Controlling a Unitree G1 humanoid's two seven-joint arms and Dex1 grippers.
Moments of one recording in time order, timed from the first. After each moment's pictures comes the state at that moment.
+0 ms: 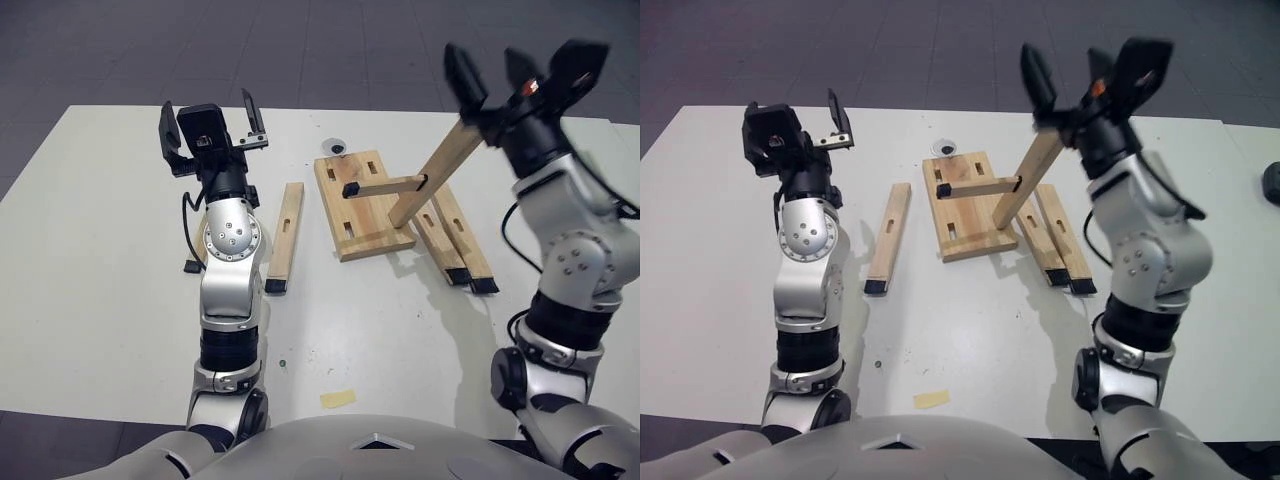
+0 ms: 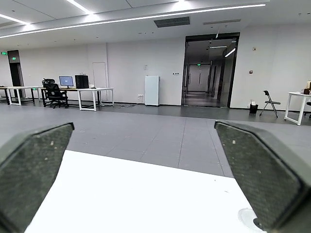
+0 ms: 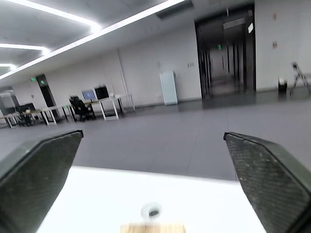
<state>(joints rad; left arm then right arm) -0.32 -0.08 -0.01 -0.30 0.17 0.32 0.29 -0.54 -0.33 -0.30 -0.40 0.70 0.70 0.10</state>
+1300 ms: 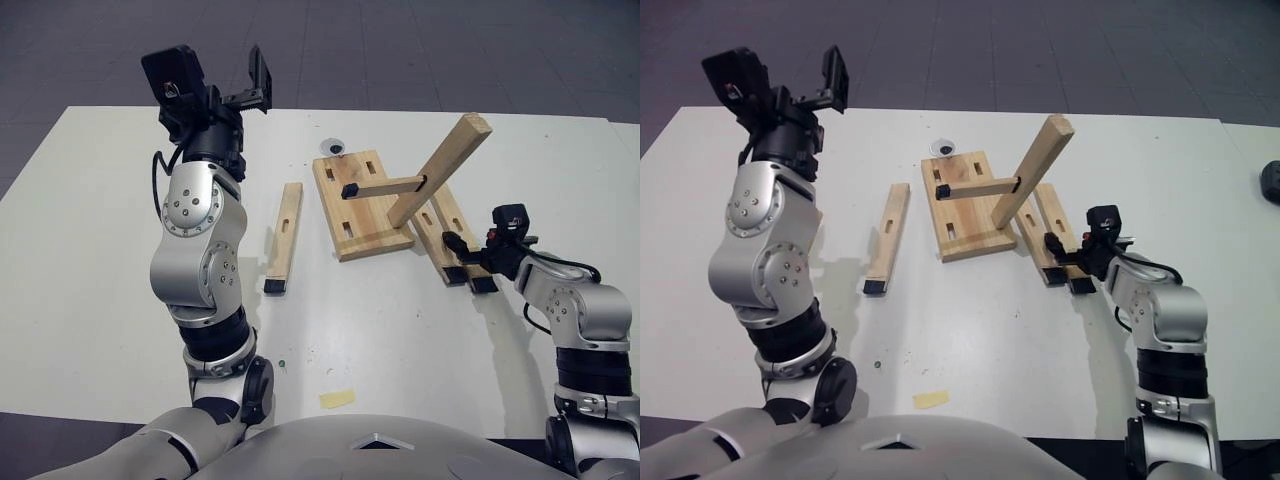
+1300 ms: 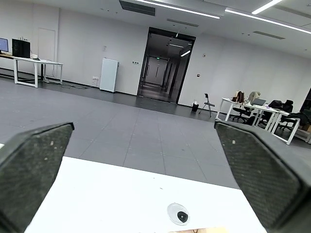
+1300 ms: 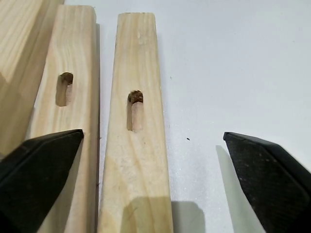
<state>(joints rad) -0.49 -0.10 0.12 -0.55 -0.10 0.74 0.14 -0.15 -0.54 -0.14 -0.14 0.41 0.93 0.20</state>
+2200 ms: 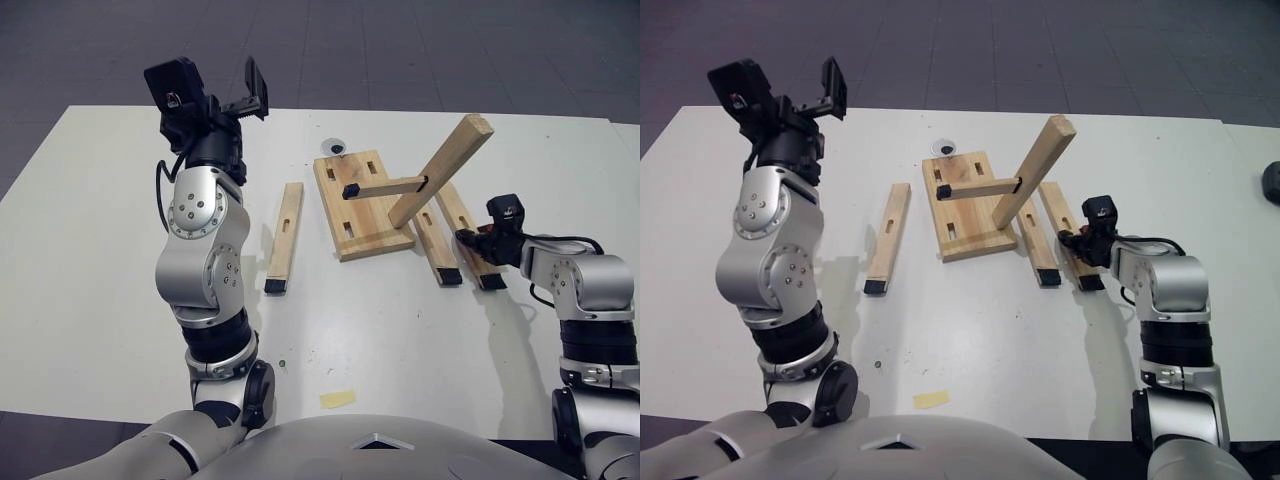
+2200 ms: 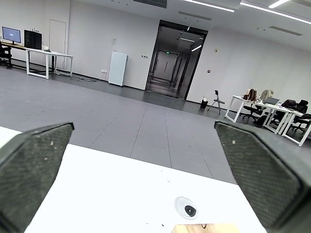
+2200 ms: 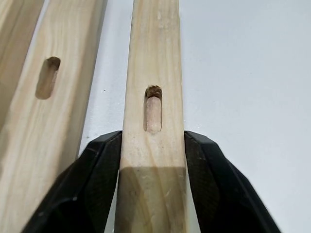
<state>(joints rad) -0.47 -0.11 0.13 -0.53 -0.10 0.72 0.19 -0.29 -0.58 -0.10 -0.05 0.32 1.09 0.32</state>
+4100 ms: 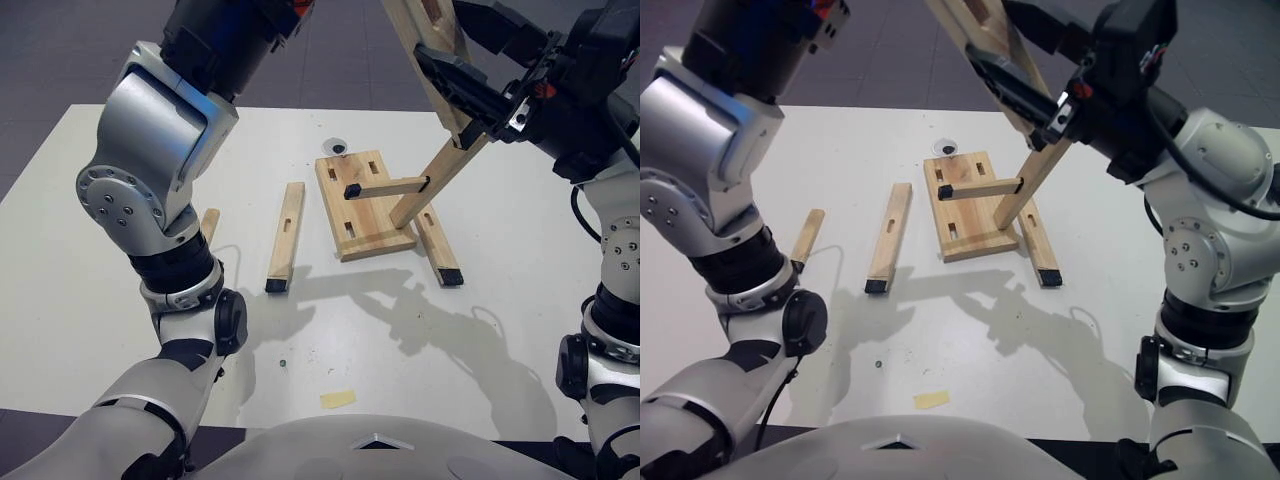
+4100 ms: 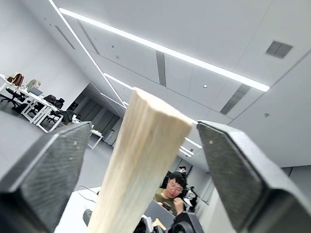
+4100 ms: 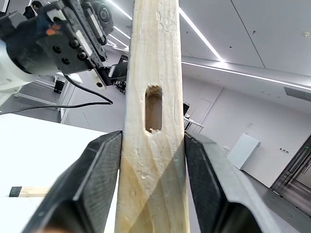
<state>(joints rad) -0.84 0.11 0.27 -0.34 -1.66 0.73 0.28 -0.55 -0.63 -0.16 -0.51 0.63 0.51 0.67</state>
